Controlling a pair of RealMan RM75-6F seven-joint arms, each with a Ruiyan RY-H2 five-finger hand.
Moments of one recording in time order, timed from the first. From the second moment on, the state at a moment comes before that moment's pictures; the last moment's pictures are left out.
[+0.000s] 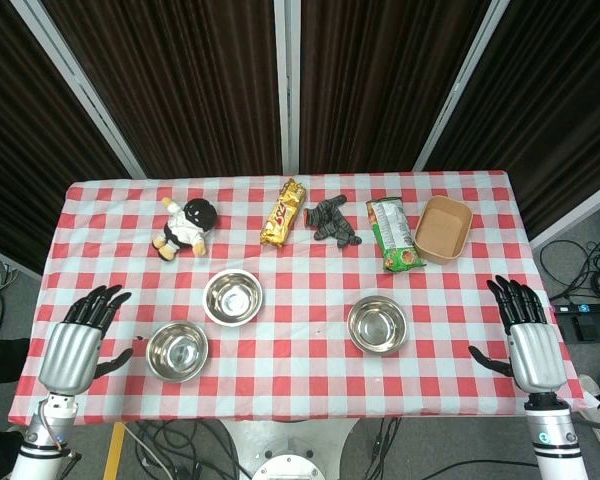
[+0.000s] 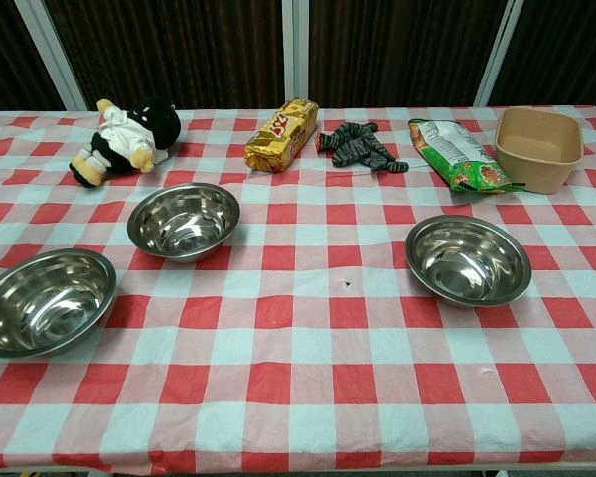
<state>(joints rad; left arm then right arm) -0.13 -1.32 -0.04 -1.71 1.64 1.54 0.28 0.12 -1.25 0.08 -1.67 -1.53 1.50 -0.06</state>
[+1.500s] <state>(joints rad) -0.40 -1.82 -0.14 -1.65 1.26 1.24 0.95 0.14 -1.23 0.12 -1.64 -1.45 1.45 -0.03</state>
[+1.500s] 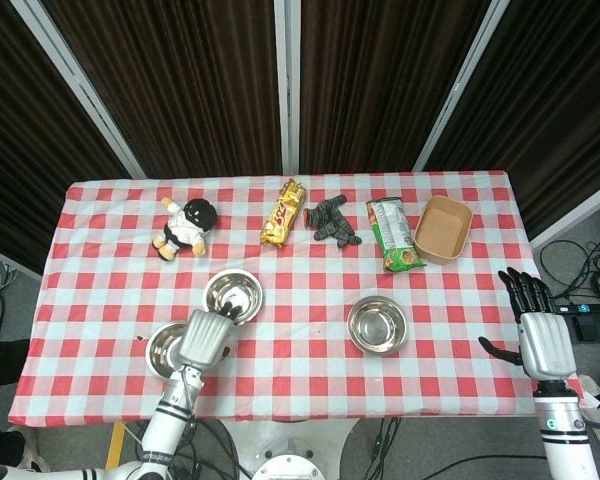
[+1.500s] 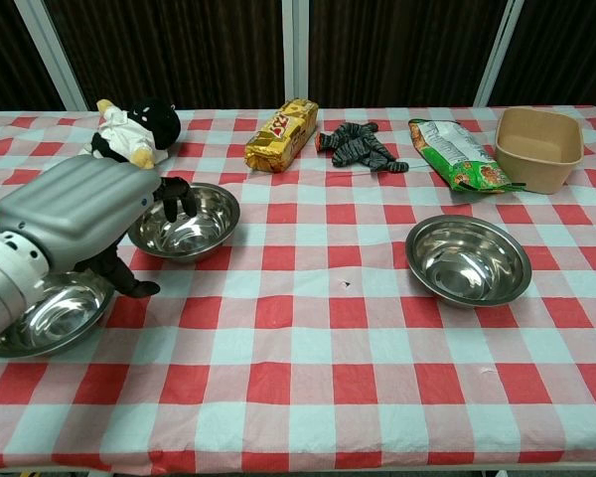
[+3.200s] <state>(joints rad) -0.55 -2.00 -0.16 -1.22 1.21 1.22 0.87 0.15 -1.23 0.14 -1.60 -1.39 1.42 -0.01</state>
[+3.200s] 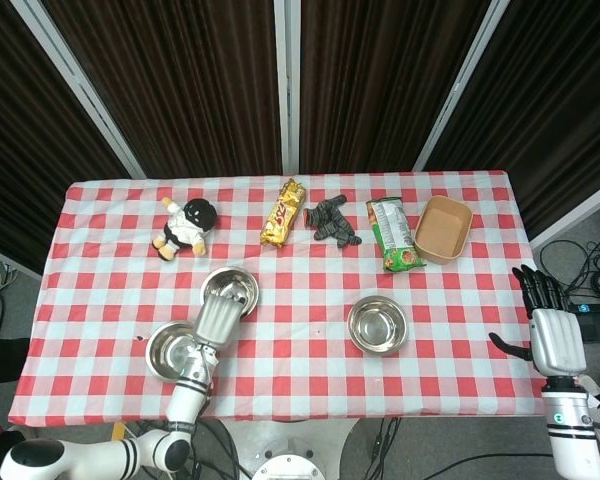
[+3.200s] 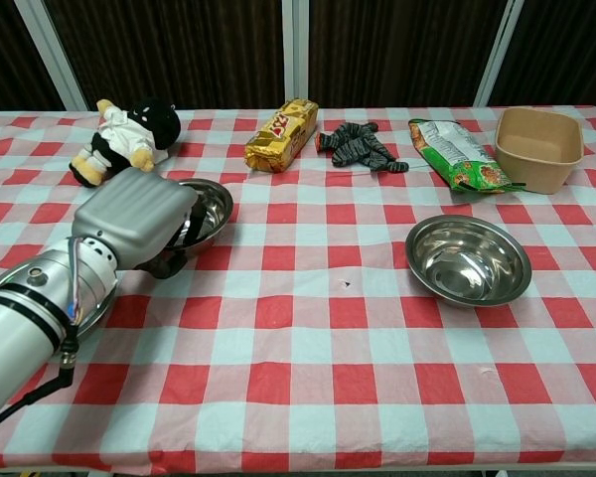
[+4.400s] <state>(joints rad) -0.61 -2.01 -0.06 -1.33 1.31 1.17 0.98 0.15 -1.23 0.14 -1.60 -1.40 1.43 0.01</state>
